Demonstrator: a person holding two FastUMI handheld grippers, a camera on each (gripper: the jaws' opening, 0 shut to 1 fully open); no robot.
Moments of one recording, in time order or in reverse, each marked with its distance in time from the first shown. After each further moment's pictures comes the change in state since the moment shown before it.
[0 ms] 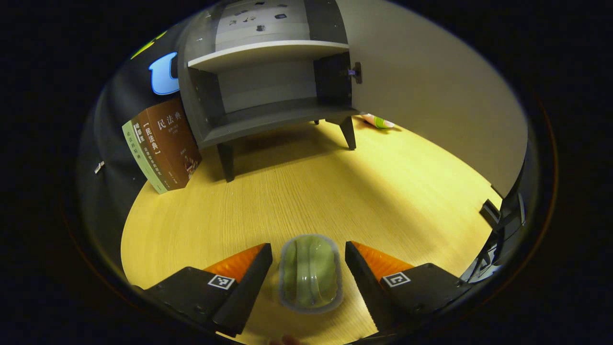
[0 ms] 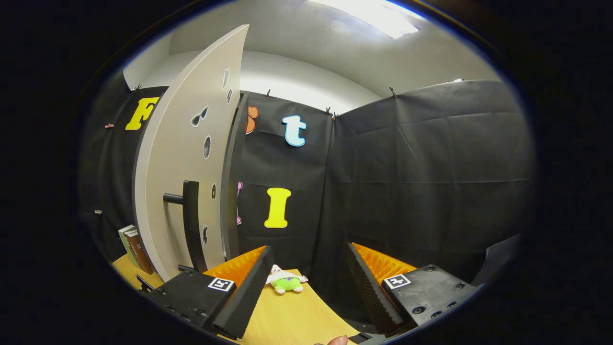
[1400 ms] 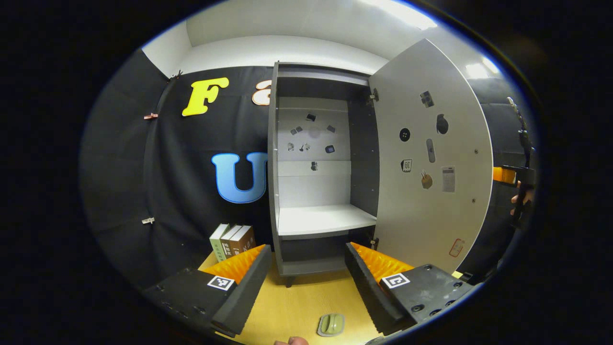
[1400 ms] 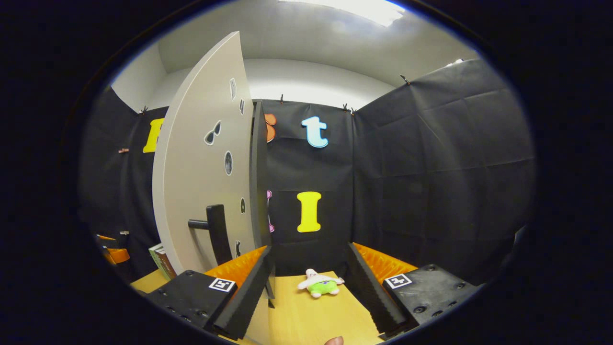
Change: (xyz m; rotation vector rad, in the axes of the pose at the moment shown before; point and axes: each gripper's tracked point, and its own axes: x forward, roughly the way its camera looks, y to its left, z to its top) left arm -0.301 0.084 0.253 -0.092 -0.604 0.175; right arm 0.013 0.055 0.013 0.172 0.015 0.219
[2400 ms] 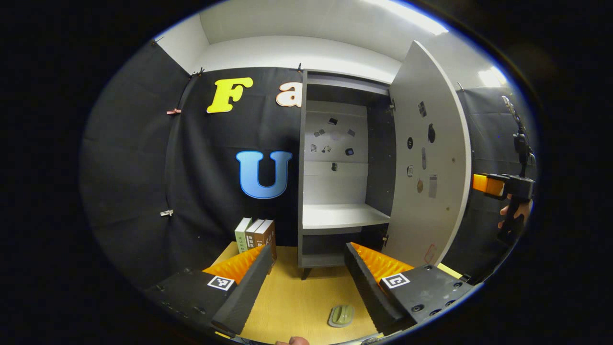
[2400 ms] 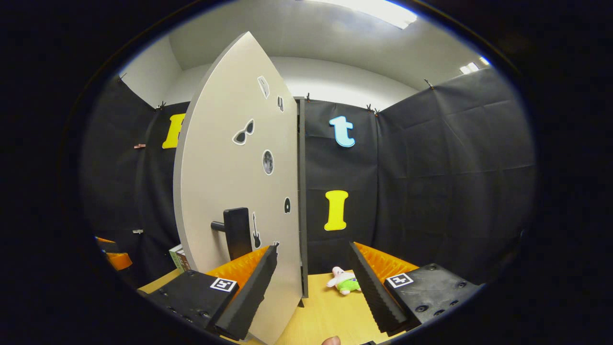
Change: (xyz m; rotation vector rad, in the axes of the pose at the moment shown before) left arm -0.059 0.046 -0.001 -0.051 0.011 0.091; right arm -0.012 0.115 -0.011 -0.042 0.012 0.062
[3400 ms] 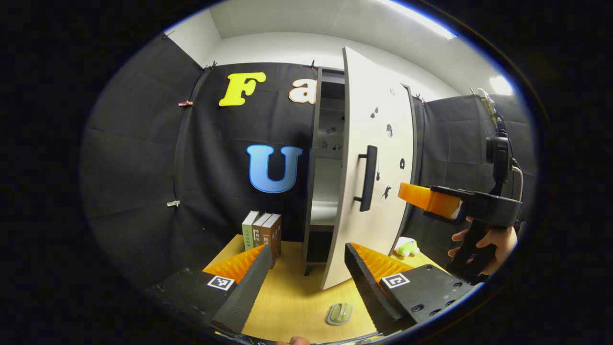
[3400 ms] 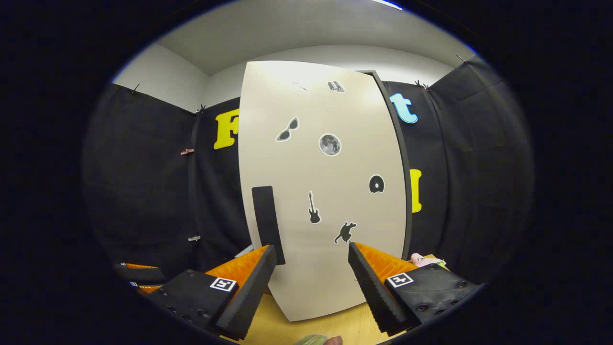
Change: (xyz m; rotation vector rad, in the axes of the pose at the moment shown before) left arm -0.008 0.015 -0.005 -0.057 0.025 0.033; right arm 0.022 0.170 -0.036 0.117 0.076 0.329
